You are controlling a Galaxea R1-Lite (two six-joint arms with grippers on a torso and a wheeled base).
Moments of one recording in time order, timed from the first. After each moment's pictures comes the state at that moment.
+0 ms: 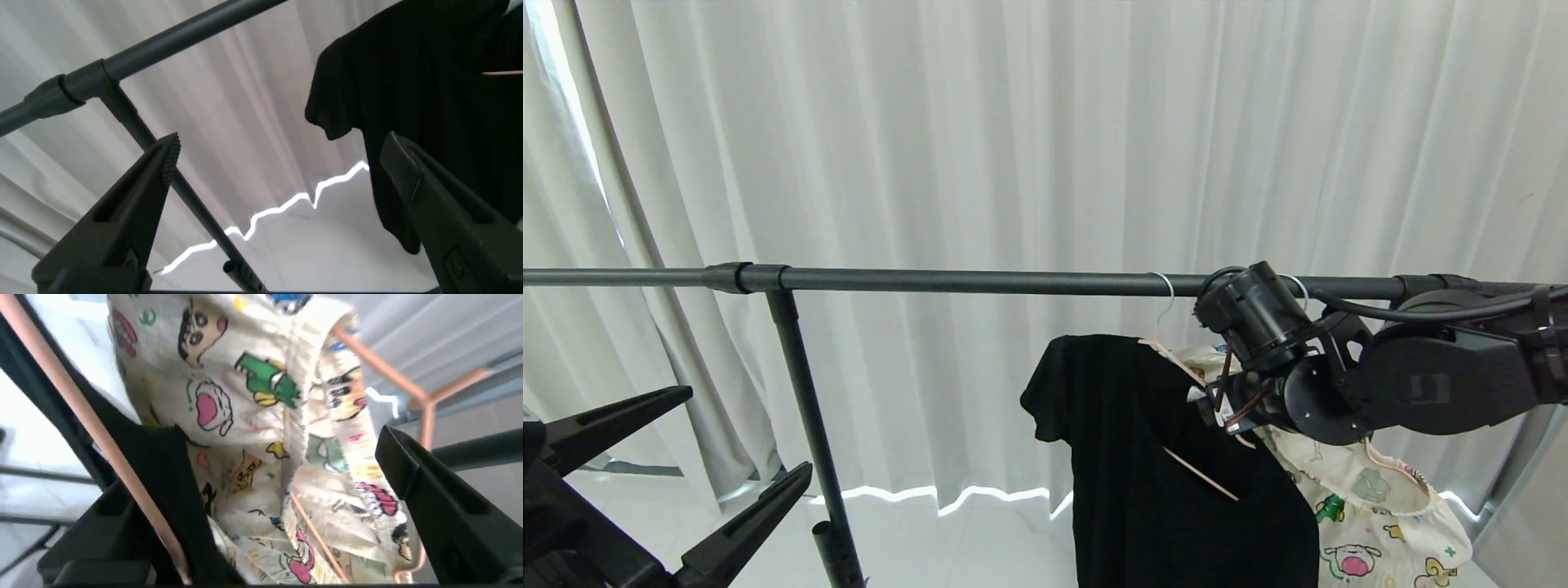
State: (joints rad) left arm -0.56 0.85 -0.36 -0.33 0.20 0.33; right arm 0.77 1.84 -1.24 0.27 -0.65 0.25
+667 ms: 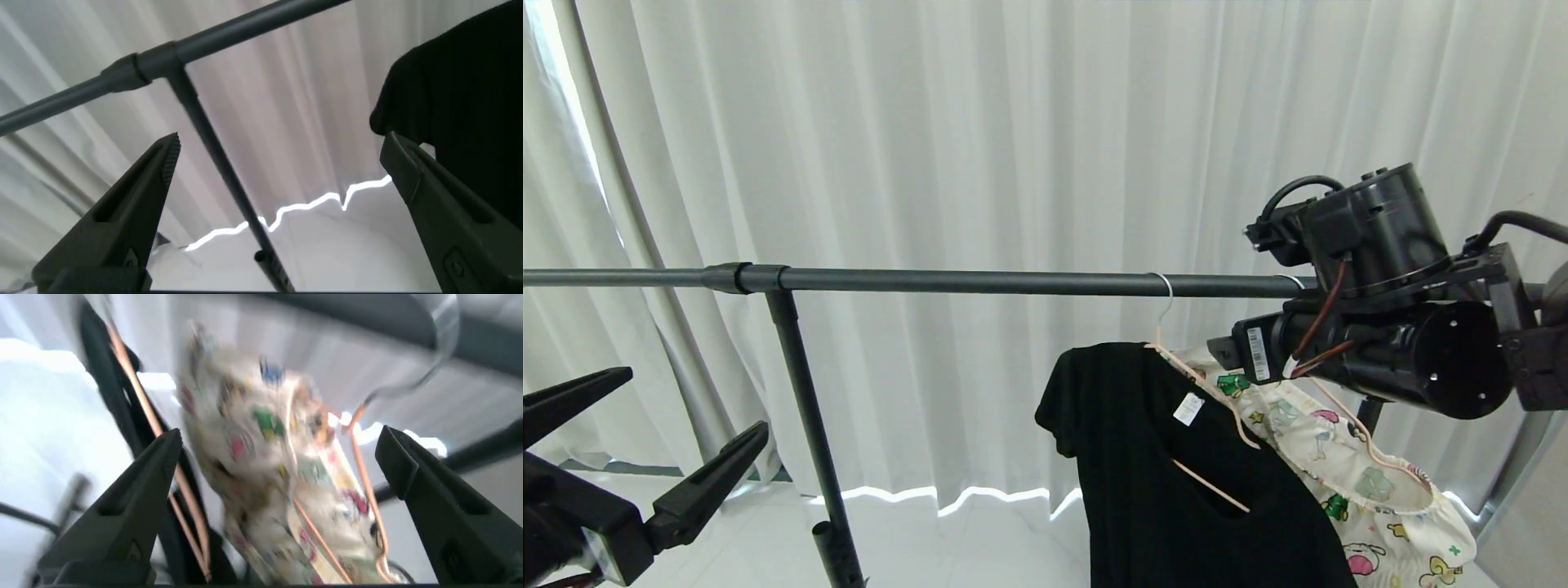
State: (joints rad) left arm -0.39 0.85 -0.38 -0.33 0.22 0.33; right arm 0.80 1.65 -1.23 0.19 -0.58 0.25
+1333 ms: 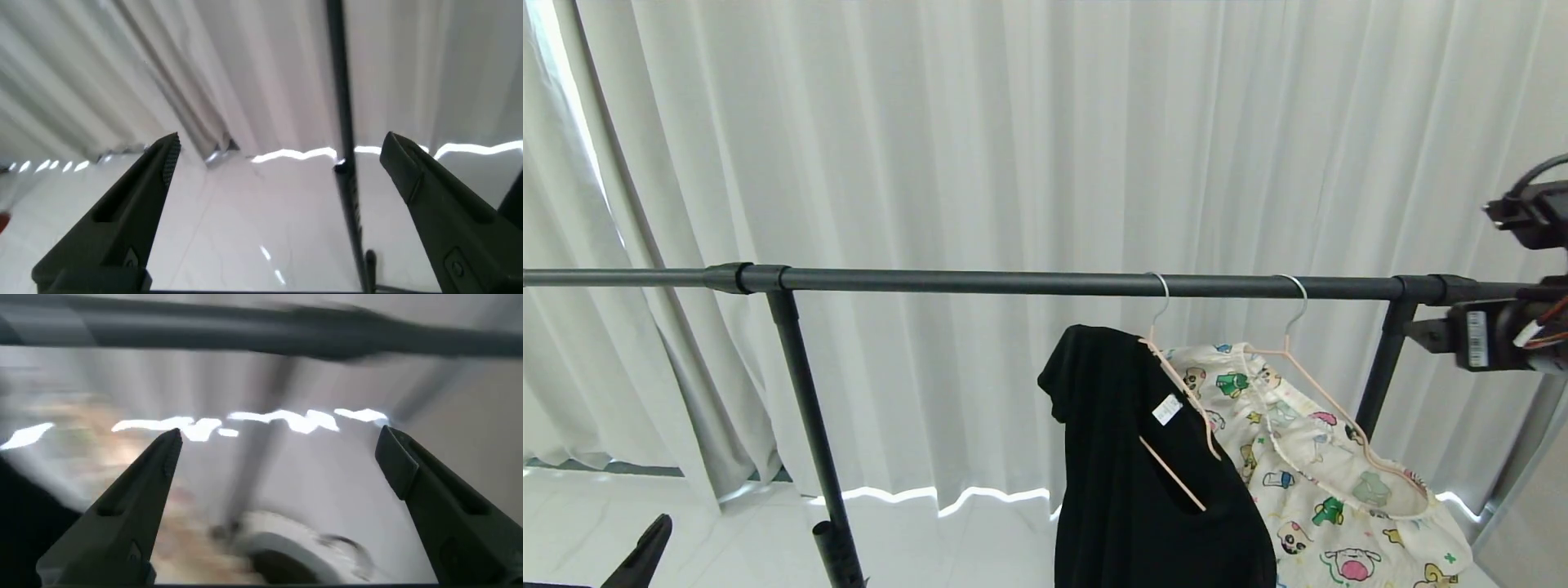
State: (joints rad) left arm -0.08 0.72 -0.13 -0.32 0.33 0.32; right arm 0.38 1.33 -1.00 0.17 -0.58 0.12
